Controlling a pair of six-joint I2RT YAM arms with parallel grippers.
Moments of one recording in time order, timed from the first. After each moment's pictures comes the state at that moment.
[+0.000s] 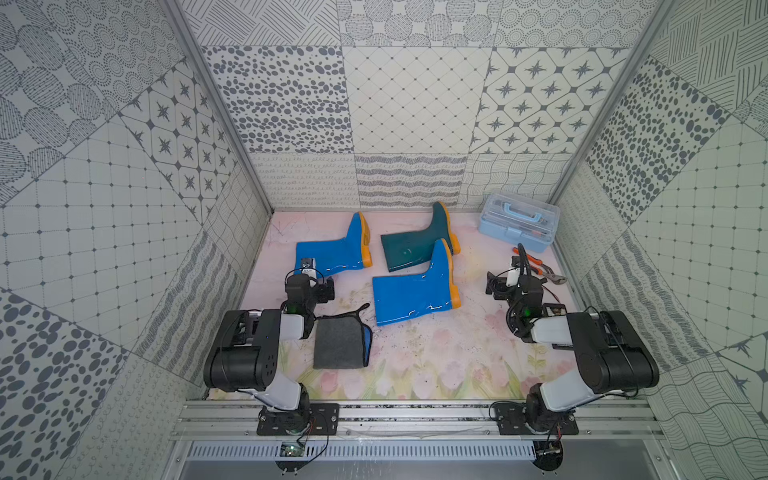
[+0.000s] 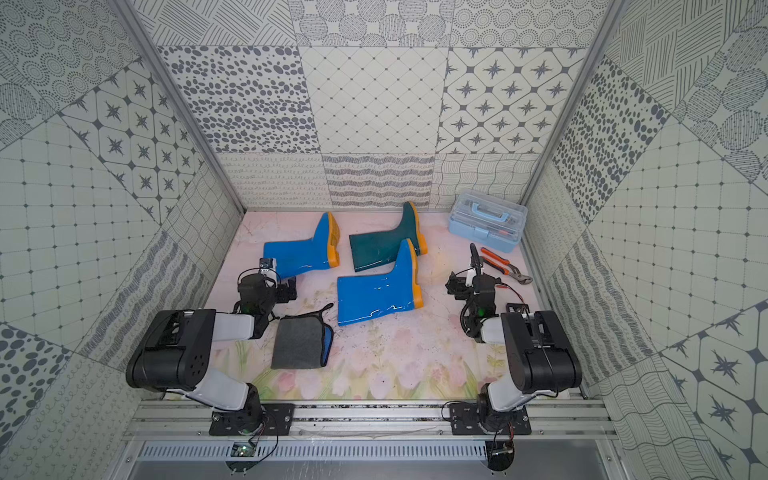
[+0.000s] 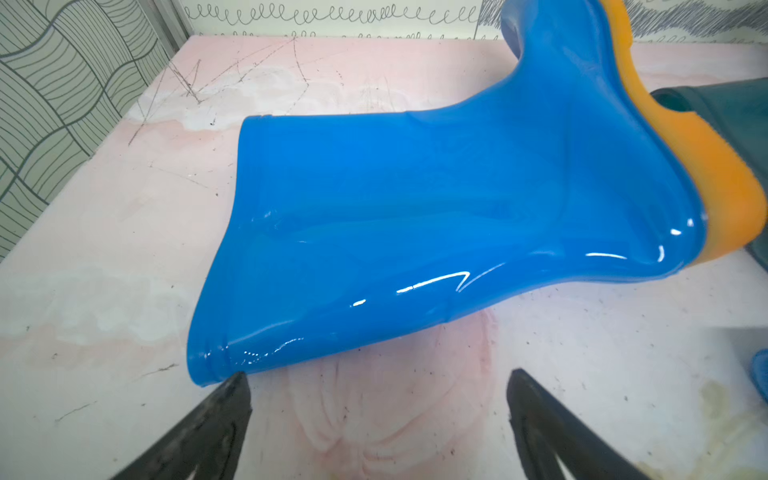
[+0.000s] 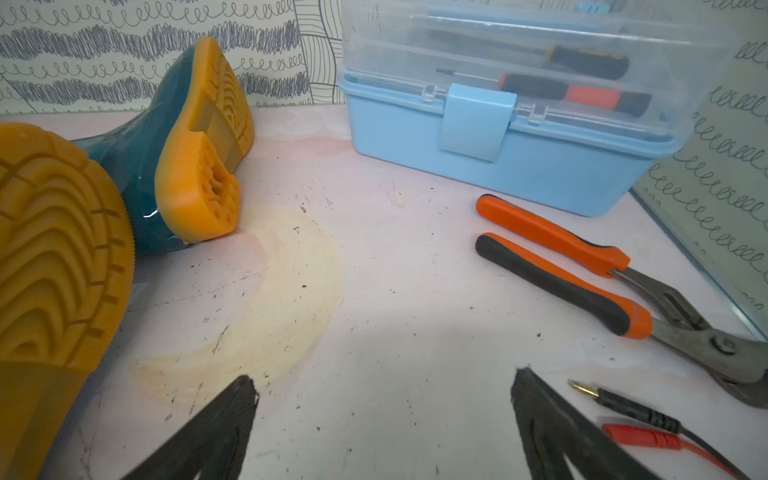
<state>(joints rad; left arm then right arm) 0.00 1.57 0.42 0.66 -0.01 0.01 0.07 1.55 0.39 0.79 0.10 0.04</state>
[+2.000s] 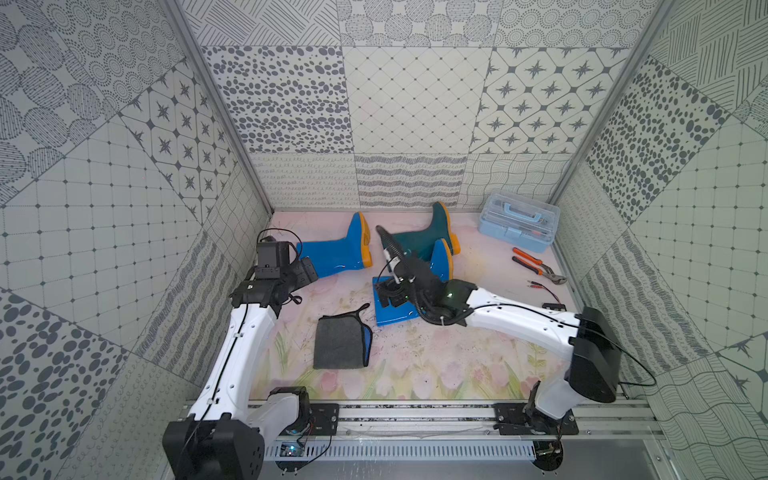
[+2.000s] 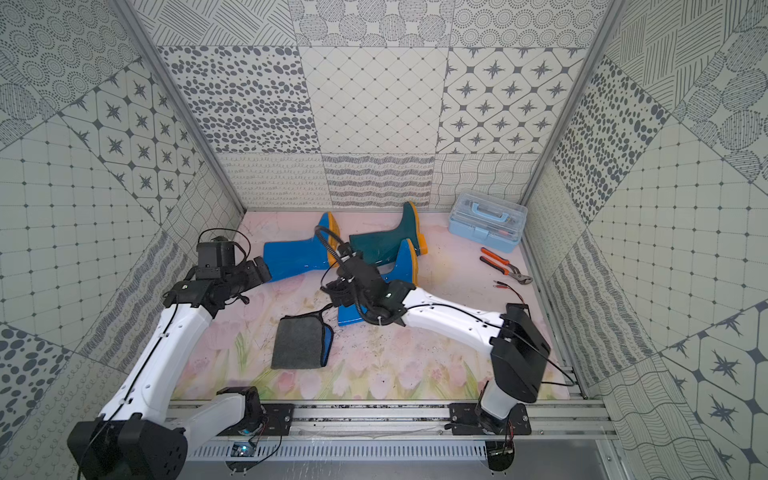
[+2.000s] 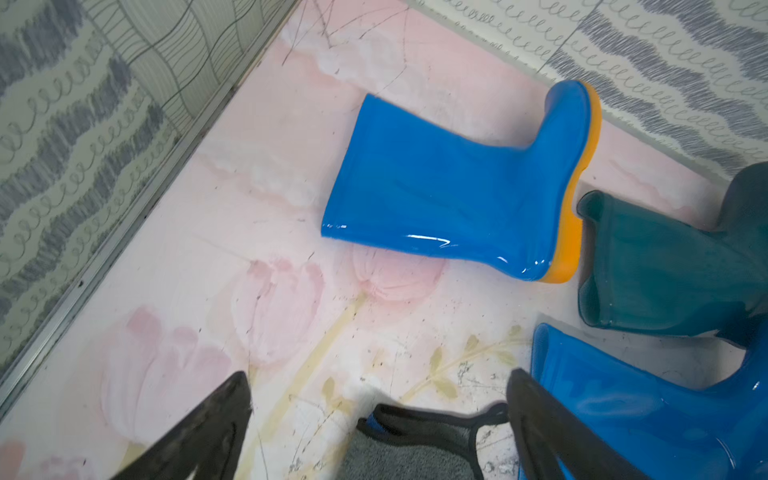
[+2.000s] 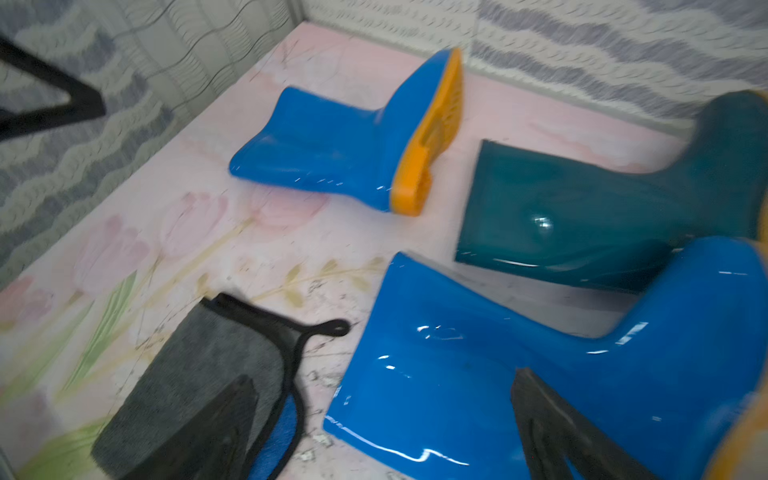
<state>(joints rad) 0.02 1.04 0.99 -0.78 -0.12 -0.44 1.11 1.71 1.34 -0.32 0.32 0.34</state>
